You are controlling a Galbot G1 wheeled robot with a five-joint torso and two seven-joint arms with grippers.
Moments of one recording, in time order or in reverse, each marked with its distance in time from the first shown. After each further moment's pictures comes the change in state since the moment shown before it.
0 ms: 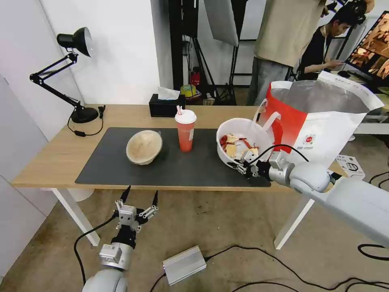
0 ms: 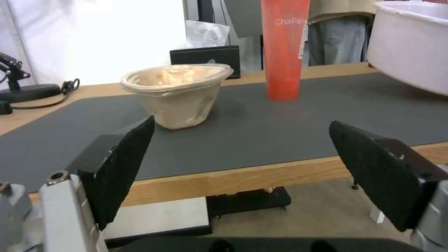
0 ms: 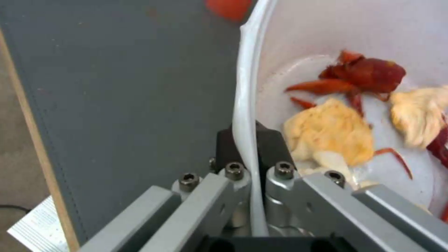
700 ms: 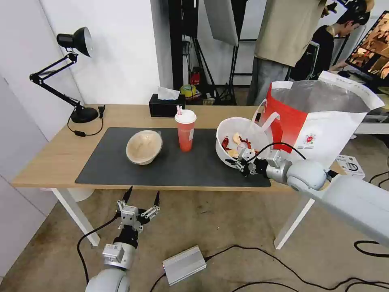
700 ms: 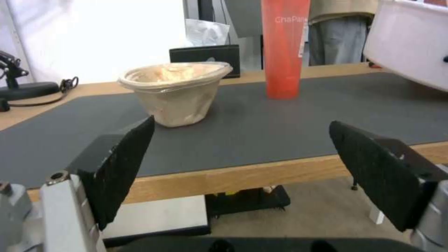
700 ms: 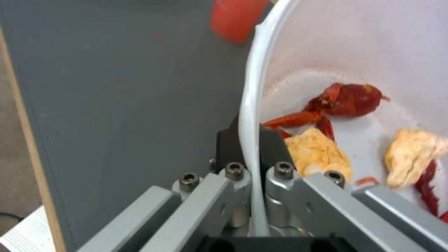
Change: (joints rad) left arm -0.008 -0.006 0.003 0.013 0.001 -0.007 0.000; right arm 0.032 0.017 -0.019 0.001 -0.013 0.026 -0.002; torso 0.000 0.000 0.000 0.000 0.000
